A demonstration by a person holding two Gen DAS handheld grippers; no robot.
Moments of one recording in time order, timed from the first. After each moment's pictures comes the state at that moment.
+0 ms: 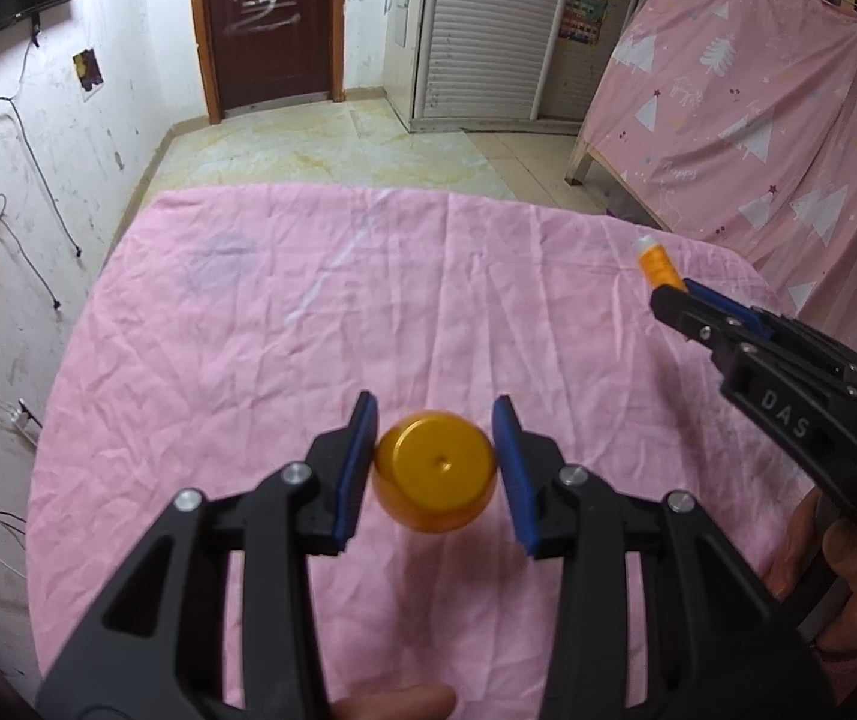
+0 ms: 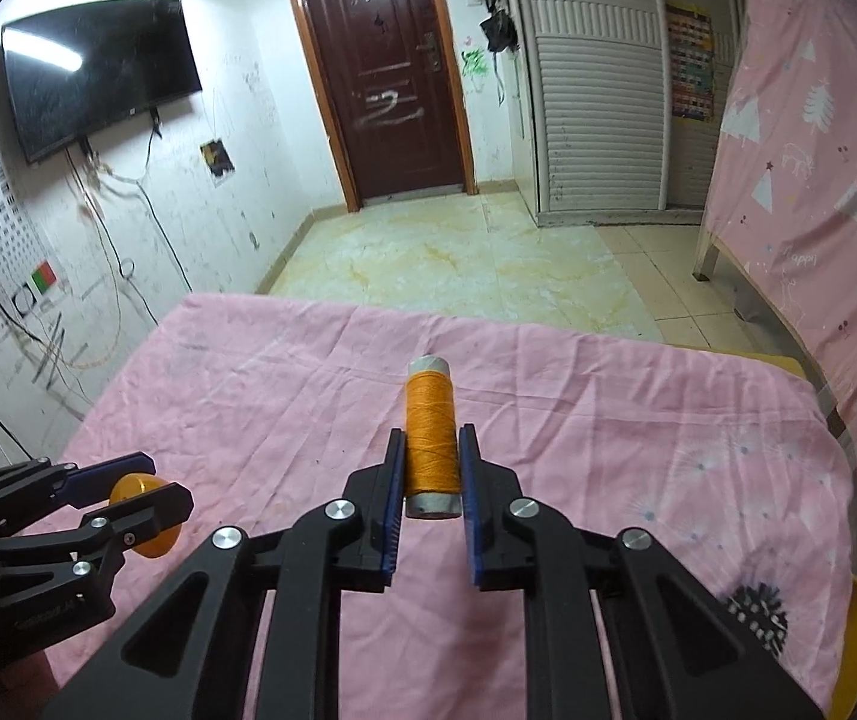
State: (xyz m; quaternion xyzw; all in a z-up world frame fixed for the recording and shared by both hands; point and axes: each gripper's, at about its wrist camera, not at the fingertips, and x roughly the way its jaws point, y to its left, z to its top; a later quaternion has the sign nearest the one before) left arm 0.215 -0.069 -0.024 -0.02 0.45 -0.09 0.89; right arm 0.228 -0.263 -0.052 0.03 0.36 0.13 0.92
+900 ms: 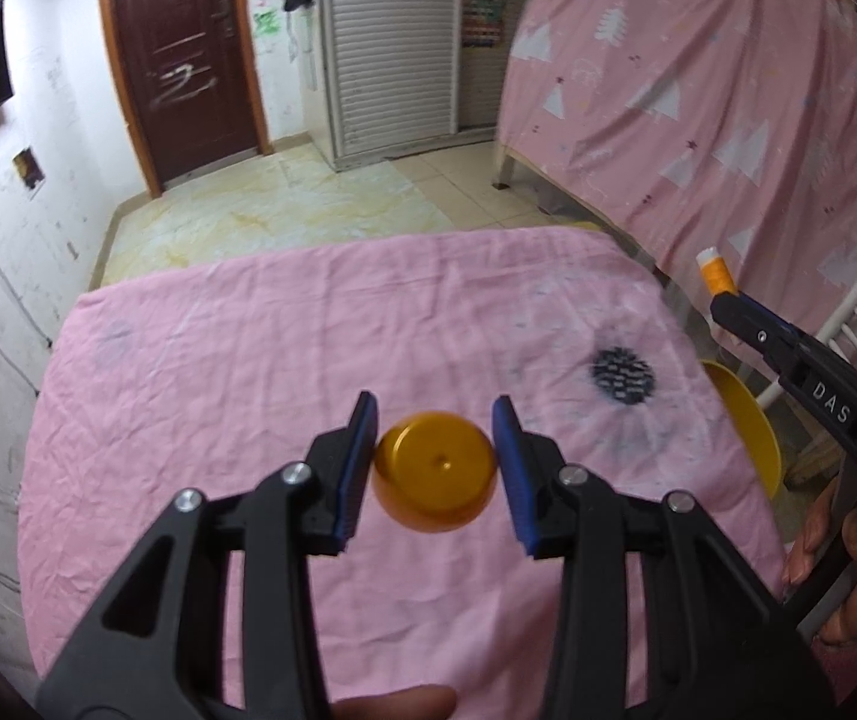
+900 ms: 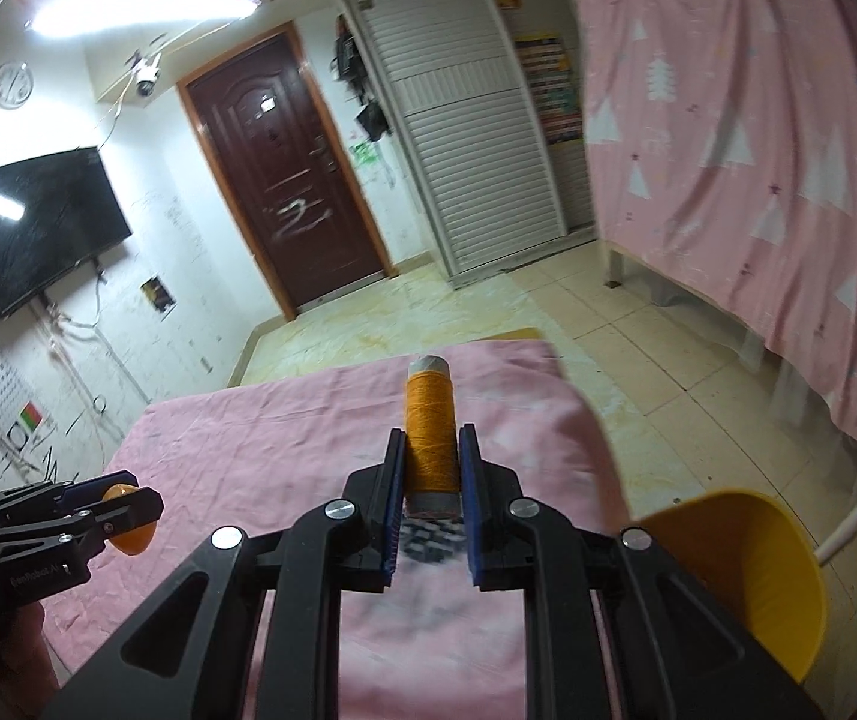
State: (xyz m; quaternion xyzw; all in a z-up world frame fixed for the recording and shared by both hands) left arm 0.168 -0.200 0.011 0.06 0.41 -0.16 0.89; right arm 0.114 -0.442 -0.033 0.15 0.28 0.04 0.95
